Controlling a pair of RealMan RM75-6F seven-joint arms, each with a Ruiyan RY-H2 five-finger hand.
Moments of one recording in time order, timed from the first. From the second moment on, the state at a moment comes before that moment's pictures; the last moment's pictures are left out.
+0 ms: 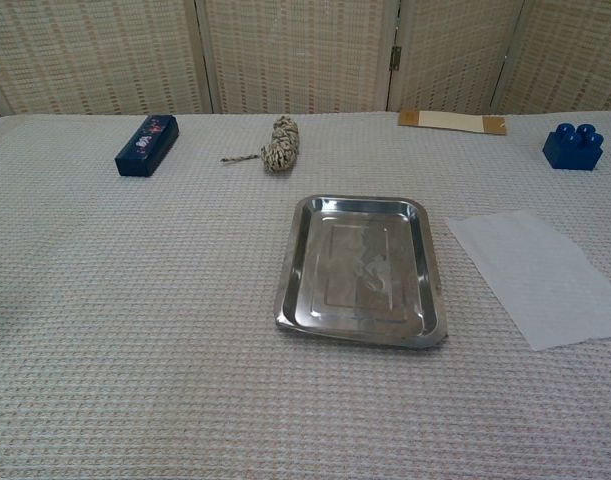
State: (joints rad) left arm -0.18 -1.25 0.07 -1.47 1.68 1.44 0.07; right arm -0.03 -1.24 -0.02 -1.72 -1.64 1.55 -0.22
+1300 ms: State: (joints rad) left arm -0.19 -1.23 0.07 -1.50 1.66 1.41 0.04; right arm 0.10 -1.45 -0.01 -1.22 -1.63 1.38 -0.04
